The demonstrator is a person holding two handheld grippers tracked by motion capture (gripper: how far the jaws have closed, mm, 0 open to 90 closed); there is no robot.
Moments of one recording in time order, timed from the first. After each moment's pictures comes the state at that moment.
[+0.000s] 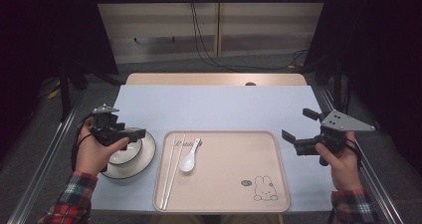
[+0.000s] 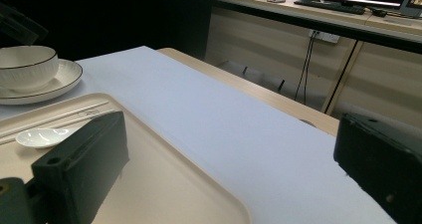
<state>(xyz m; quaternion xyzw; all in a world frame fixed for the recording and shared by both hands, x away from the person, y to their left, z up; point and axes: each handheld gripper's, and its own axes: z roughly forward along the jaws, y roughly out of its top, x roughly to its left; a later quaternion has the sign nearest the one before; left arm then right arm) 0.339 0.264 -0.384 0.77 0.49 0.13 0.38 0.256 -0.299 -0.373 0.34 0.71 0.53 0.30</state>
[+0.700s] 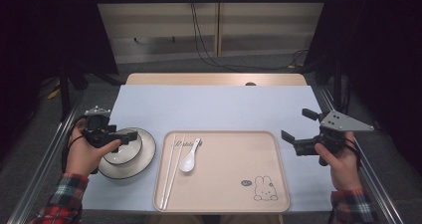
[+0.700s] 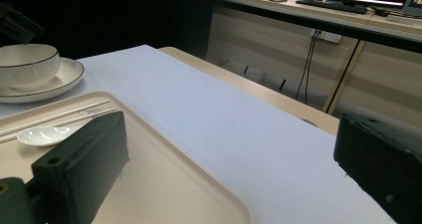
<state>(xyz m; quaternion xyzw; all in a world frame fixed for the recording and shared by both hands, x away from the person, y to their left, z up) 0.338 0.285 -0.388 0.78 0.49 0.13 0.36 0.256 -0.298 -0.373 0.34 0.72 0.53 0.30</state>
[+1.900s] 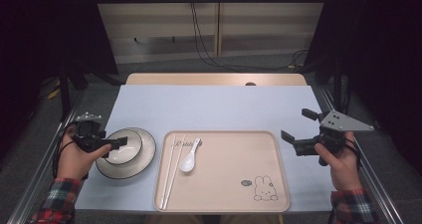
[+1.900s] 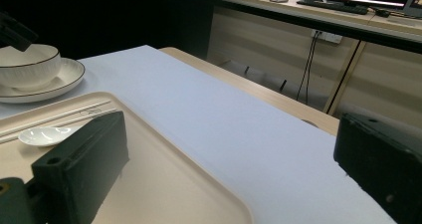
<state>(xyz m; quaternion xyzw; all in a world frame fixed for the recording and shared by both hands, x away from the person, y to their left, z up) 0.334 0.313 -0.405 0.77 0.52 0.14 0.34 0.256 -0.298 -0.373 0.34 0.72 0.53 0.30</state>
